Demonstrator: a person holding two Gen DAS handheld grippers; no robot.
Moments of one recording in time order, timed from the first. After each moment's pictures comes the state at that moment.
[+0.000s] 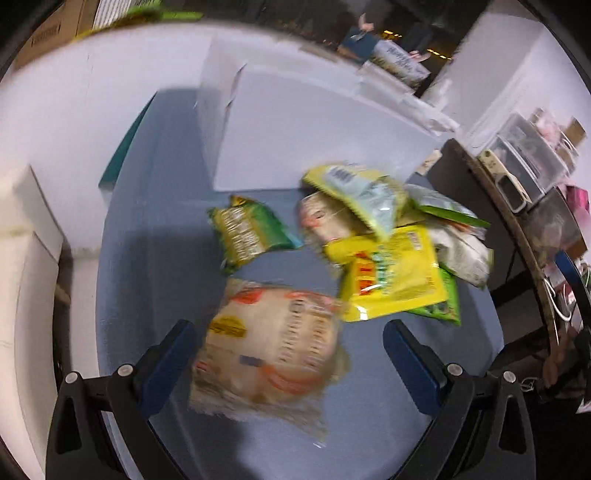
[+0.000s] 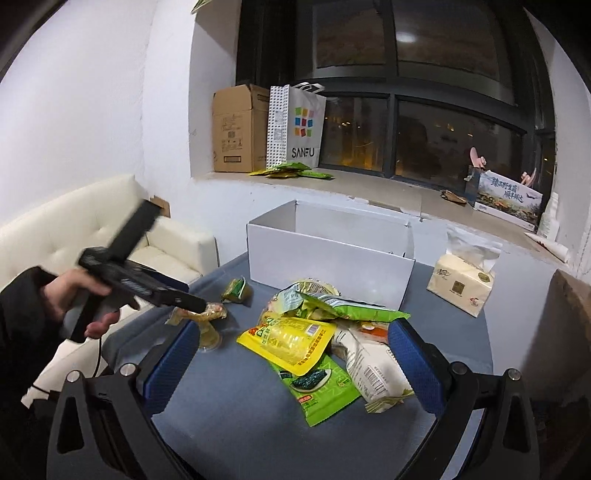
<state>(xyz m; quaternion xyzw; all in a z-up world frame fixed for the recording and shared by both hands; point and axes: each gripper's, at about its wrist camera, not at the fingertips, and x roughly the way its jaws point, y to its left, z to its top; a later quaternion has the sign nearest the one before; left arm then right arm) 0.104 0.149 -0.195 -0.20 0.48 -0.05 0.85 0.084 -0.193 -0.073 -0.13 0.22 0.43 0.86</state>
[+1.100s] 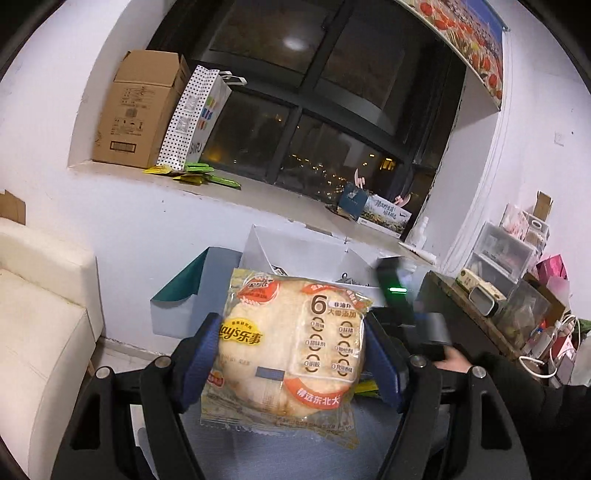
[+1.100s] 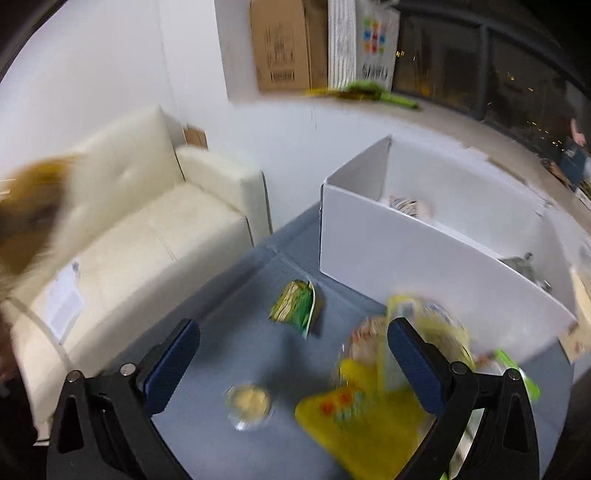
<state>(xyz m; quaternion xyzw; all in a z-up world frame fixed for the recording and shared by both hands) -0.053 0.173 -0.058 -0.20 0.19 0.04 0.96 0.163 0.022 -0.121 -0.21 0.37 0.50 0.76</state>
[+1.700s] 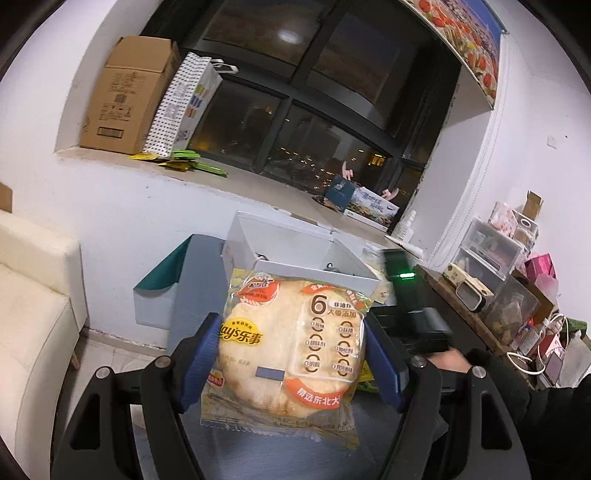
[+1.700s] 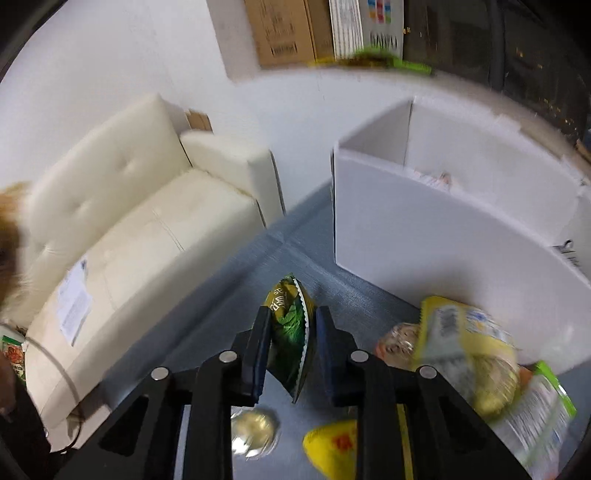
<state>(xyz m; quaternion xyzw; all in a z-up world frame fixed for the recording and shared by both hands) -0.038 0.156 -0.072 -0.21 0.20 0.00 0.96 0.175 0.028 -0.139 -0.18 0.40 0.52 0.73</state>
